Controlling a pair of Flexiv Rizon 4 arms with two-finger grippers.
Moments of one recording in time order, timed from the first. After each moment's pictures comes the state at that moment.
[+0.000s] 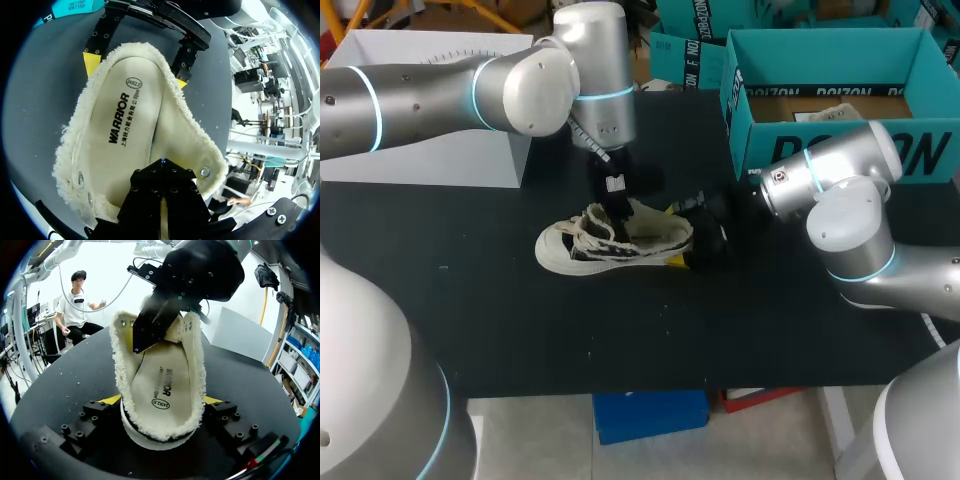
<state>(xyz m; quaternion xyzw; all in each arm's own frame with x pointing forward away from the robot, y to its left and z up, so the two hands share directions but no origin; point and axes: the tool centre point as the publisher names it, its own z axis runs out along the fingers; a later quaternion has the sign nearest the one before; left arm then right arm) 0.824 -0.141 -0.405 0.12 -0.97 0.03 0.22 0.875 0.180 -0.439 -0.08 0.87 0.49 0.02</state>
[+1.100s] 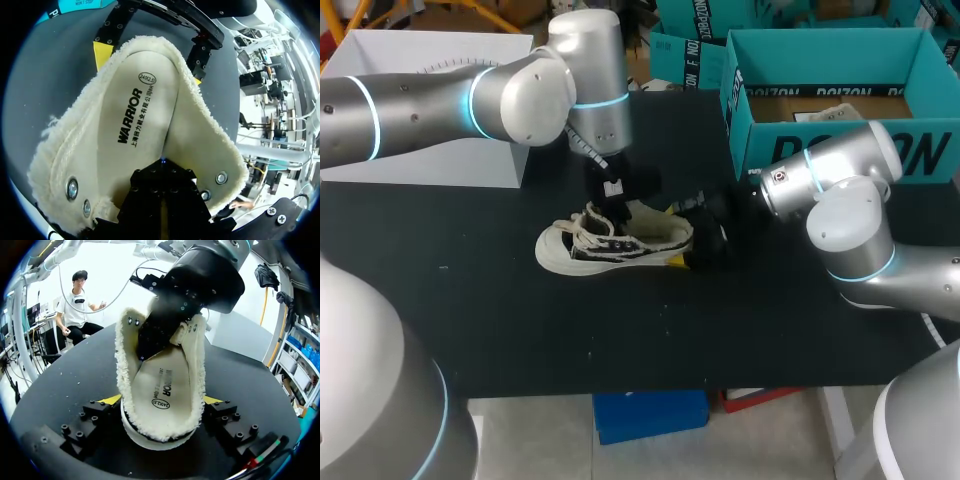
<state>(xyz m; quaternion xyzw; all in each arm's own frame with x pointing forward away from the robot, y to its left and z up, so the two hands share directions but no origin) 0.831 -0.139 -0.420 0.13 -0.97 0.03 0.20 0.875 0.180 -0.439 -0.08 0.87 0.49 0.02</state>
